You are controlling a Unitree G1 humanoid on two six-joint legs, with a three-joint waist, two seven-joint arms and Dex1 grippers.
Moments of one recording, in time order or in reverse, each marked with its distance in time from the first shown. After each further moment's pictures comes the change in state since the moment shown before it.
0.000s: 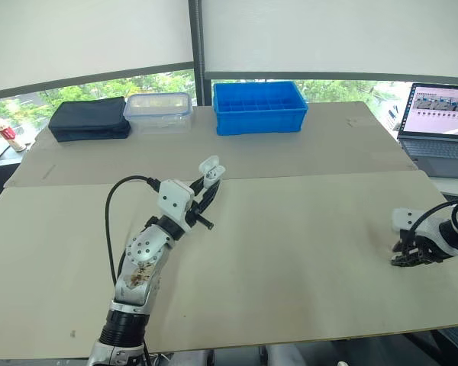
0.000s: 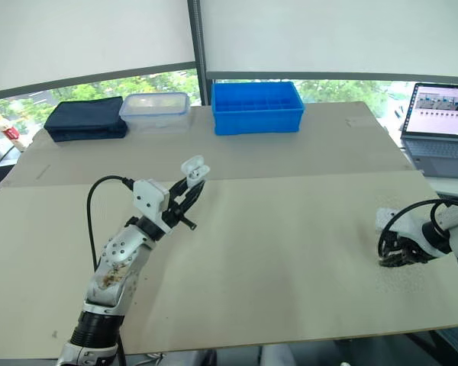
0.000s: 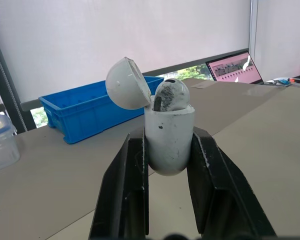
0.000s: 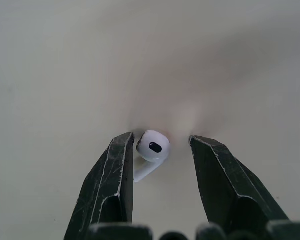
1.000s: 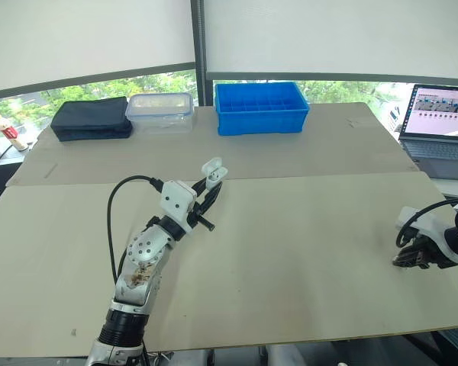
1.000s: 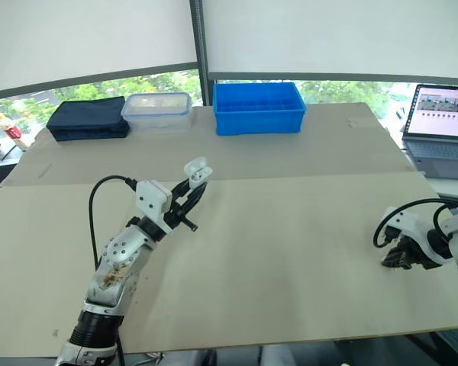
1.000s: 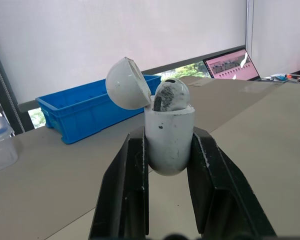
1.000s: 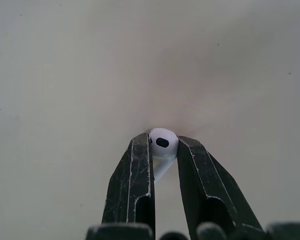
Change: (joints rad) left arm -0.002 0.013 -0.016 0.000 0.004 0.000 -0.003; right arm 0.108 -0.007 -0.082 -0.159 0.037 0.254 -0.024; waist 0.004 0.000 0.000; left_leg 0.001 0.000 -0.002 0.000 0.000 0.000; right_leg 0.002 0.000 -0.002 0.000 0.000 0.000
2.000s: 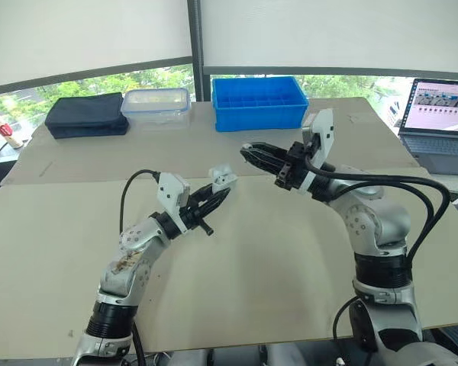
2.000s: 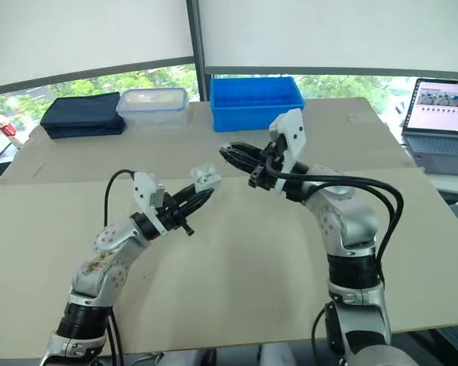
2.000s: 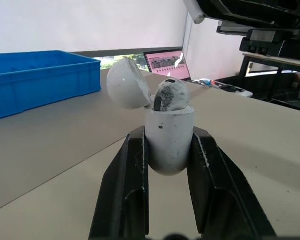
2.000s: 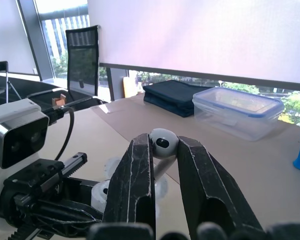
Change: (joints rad) left arm -0.080 0.076 0.042 -0.036 -0.299 0.272 -0.209; right arm -0.194 0.831 -0.202 -0.732 0.572 0.251 -0.663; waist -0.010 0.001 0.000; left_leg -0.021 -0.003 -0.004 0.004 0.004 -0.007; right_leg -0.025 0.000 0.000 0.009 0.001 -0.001
